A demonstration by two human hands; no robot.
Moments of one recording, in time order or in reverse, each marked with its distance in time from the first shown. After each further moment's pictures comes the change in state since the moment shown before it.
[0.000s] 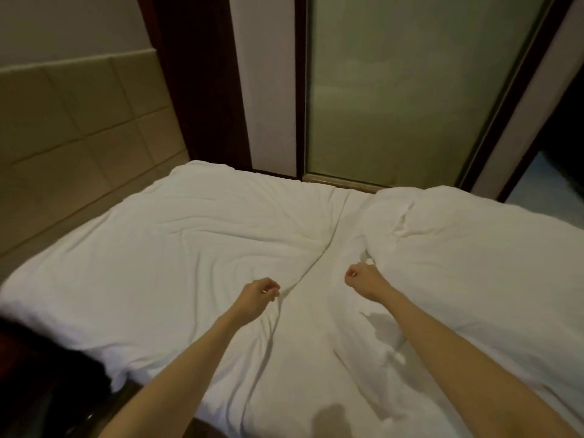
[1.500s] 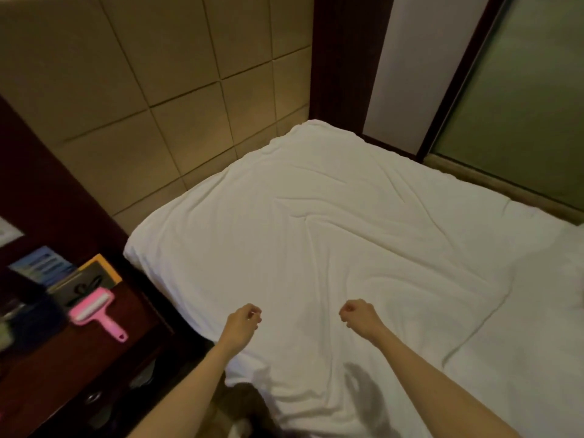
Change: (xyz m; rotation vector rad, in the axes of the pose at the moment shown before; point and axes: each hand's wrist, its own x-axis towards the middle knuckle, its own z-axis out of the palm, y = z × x) left_hand 0.041 -0.366 -0.289 -0.178 0.220 -0.551; right_hand 0.192 -0.328 0.322 0.134 -0.388 0.028
